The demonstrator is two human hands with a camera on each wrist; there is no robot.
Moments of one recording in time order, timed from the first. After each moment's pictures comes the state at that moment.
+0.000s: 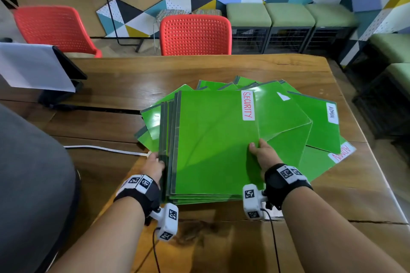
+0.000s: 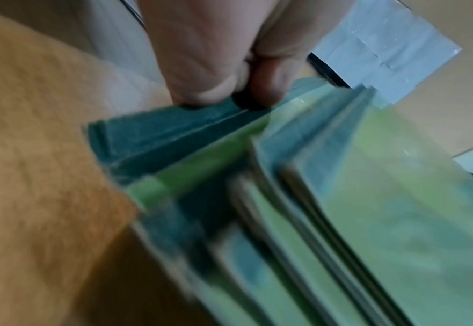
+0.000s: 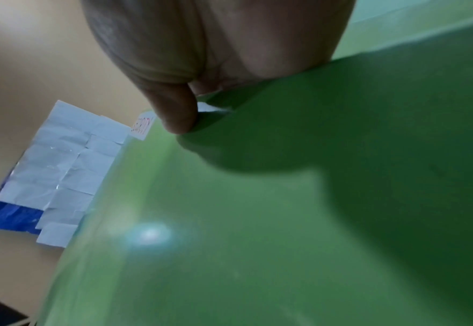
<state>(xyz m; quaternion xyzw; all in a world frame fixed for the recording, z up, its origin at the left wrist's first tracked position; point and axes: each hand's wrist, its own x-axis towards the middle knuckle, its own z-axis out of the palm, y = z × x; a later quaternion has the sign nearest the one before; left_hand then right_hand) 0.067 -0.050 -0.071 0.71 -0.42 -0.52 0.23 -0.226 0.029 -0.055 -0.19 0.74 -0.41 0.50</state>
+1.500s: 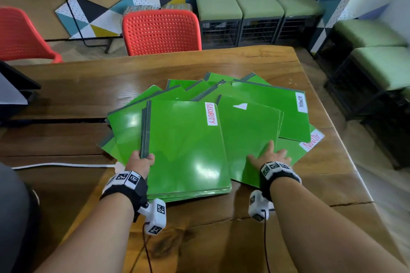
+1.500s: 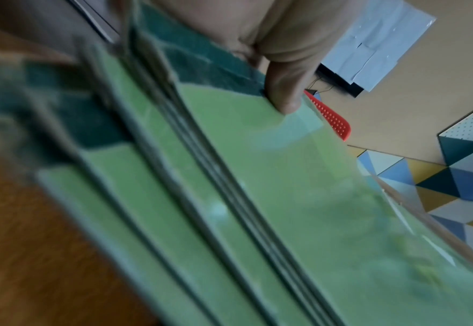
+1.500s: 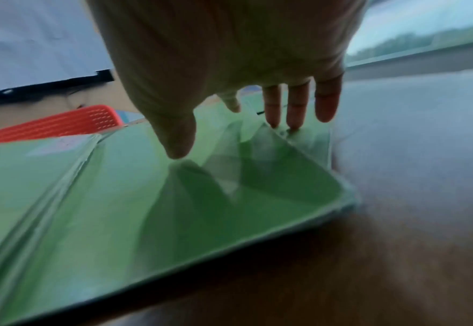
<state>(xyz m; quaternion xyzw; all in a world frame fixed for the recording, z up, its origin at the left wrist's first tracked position) 0.009 -0.062 -0.062 0.73 -0.53 -0.43 0.10 -0.308 0.068 -0.085 -0.23 0.93 0.00 0.27</state>
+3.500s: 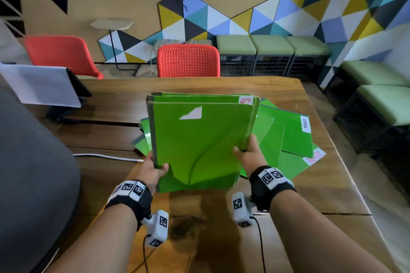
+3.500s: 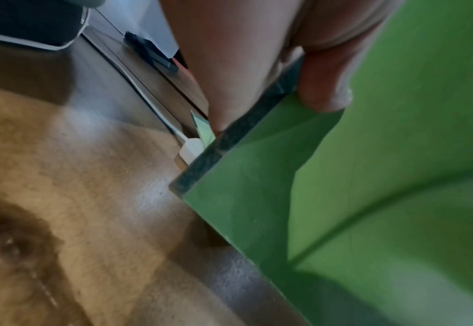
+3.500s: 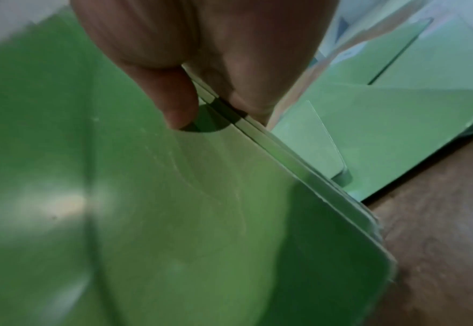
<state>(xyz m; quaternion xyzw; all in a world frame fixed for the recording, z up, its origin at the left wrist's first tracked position) 0.072 0.002 -0.013 0.57 -0.50 -0.58 0.30 -0.201 0.077 0.009 -0.32 0.71 -0.48 0.41</state>
